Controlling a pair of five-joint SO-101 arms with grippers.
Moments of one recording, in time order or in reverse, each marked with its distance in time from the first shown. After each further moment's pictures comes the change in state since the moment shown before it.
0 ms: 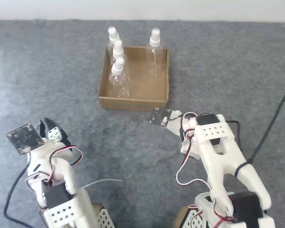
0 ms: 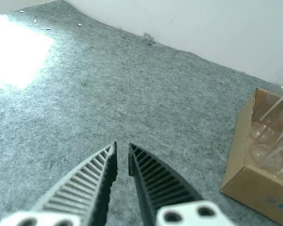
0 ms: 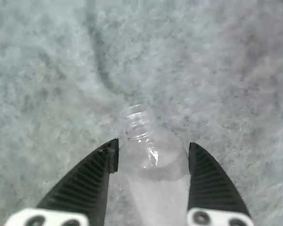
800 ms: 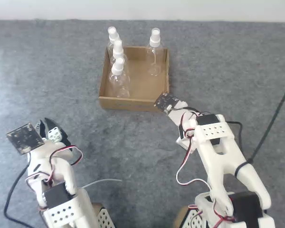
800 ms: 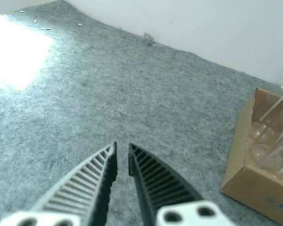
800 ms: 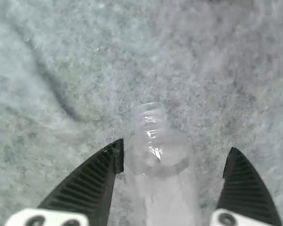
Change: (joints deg) left arm 0.0 0.0 0.0 0.0 0.0; right arm 0.0 0.0 0.0 -5.5 -11.1
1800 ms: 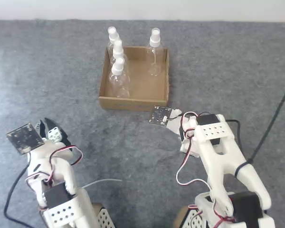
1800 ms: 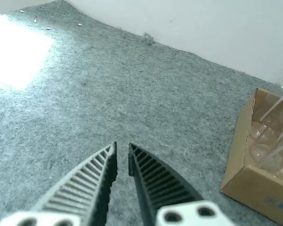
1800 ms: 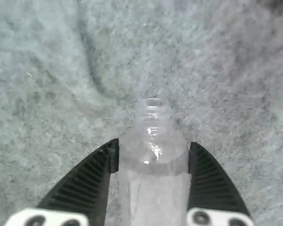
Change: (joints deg) left arm 0.0 0.0 0.0 0.0 0.0; right arm 0.0 0.0 0.1 4.6 13.7
